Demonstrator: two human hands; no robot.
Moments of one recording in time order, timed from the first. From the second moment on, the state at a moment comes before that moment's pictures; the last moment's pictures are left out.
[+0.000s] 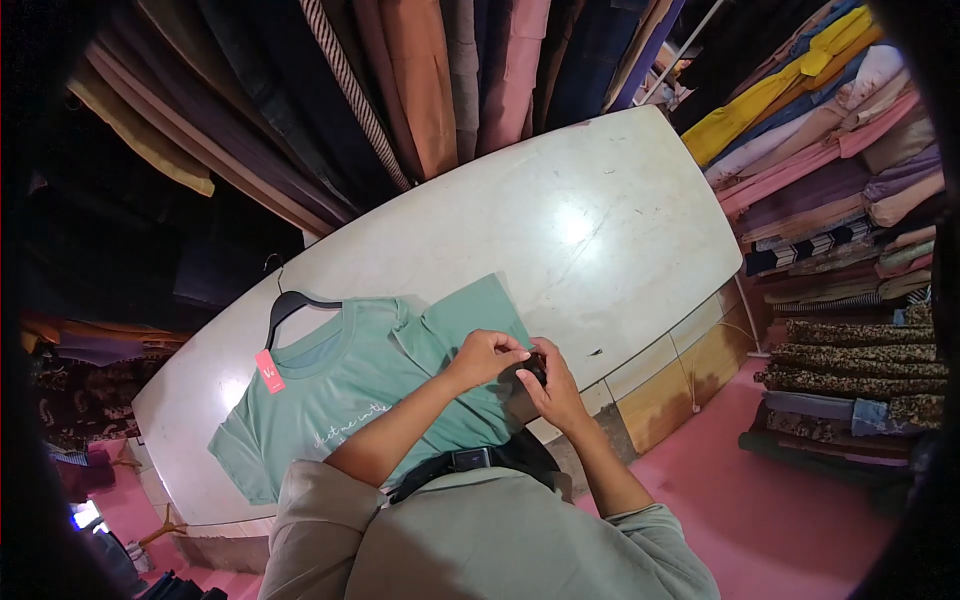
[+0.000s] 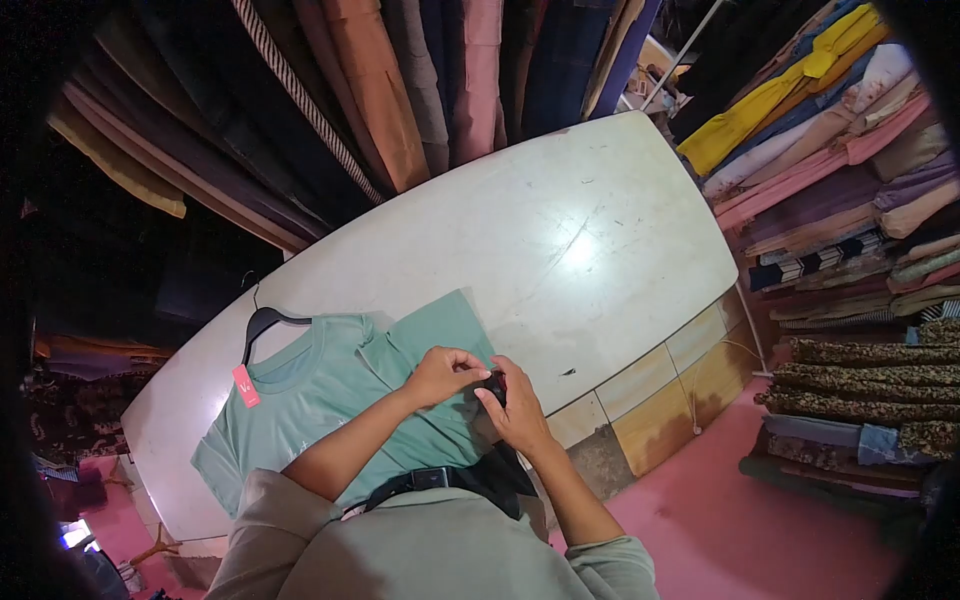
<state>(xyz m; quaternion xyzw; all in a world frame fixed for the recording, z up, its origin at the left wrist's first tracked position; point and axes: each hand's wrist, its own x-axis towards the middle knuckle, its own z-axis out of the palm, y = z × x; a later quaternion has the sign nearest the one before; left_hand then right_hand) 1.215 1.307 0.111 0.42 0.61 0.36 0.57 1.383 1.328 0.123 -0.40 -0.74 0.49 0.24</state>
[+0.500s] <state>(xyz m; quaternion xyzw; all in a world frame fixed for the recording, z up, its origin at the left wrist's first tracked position) 1.182 1.369 0.080 0.43 0.84 0.30 0.15 1.396 1.317 0.119 -0.44 -0.76 0.42 0.20</state>
